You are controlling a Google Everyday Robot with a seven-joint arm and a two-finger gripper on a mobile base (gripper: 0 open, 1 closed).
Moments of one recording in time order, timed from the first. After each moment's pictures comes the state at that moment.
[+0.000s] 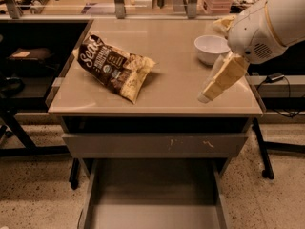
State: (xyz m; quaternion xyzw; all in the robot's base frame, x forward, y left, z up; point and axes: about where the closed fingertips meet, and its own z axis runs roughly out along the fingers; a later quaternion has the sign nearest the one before) arm 0.515 -0.124 0.970 -0.60 0.71 0.09 0.37
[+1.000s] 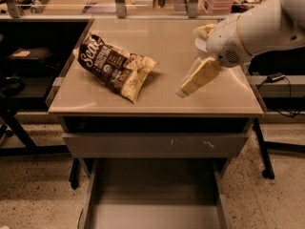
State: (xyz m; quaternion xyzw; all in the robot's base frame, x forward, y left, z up) arm 0.556 -0.097 0.942 -0.57 0.71 0.12 0.40
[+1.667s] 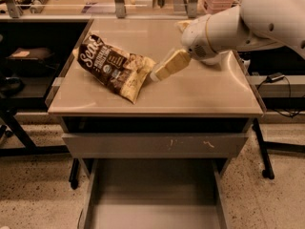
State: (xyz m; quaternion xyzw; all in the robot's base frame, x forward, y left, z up) arm 0.628 -0.050 0.933 -0.53 0.69 0.15 0.47
